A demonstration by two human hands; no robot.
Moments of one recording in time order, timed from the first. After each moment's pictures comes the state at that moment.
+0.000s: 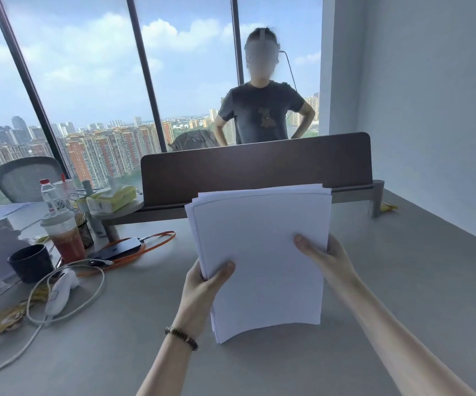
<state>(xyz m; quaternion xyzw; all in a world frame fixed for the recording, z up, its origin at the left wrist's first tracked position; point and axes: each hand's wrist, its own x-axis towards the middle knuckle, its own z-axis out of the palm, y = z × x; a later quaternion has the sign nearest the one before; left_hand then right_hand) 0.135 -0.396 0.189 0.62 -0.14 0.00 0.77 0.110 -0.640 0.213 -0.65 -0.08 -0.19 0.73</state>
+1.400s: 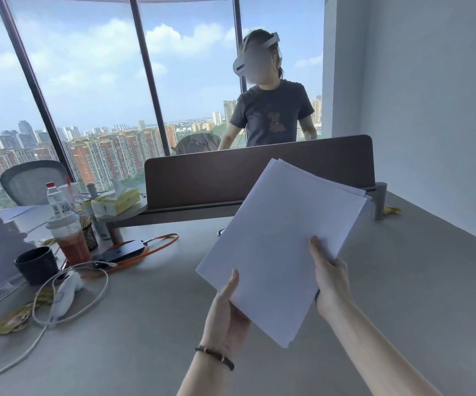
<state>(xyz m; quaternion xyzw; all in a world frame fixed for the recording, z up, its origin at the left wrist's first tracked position) 0.119 -0.433 0.165 0.38 -0.04 -0.16 0.91 0.121 -0.616 0.193 -0.47 0.16 -0.21 0.85</state>
